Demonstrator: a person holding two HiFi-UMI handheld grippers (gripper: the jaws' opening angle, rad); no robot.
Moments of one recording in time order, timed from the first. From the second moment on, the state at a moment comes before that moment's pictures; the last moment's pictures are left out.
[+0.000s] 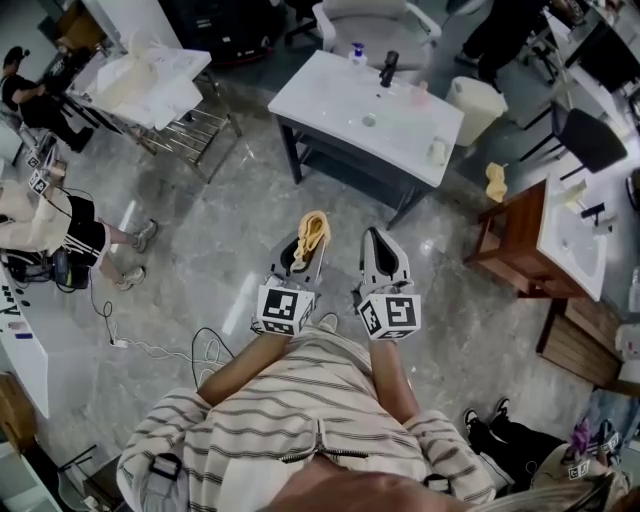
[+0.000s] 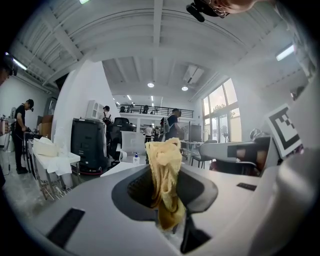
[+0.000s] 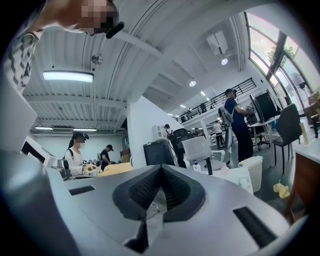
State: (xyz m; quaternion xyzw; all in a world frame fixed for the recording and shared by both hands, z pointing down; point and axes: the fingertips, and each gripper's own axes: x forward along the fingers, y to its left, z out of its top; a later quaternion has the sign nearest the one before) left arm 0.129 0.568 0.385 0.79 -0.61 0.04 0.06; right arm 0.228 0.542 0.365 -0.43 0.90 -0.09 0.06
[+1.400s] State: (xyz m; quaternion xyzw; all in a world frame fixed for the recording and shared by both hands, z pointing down) left arm -0.056 0.111 0.367 0.85 -0.53 0.04 0.06; right arm 0.045 0.108 0.348 -0.52 0.85 -0.09 0.02
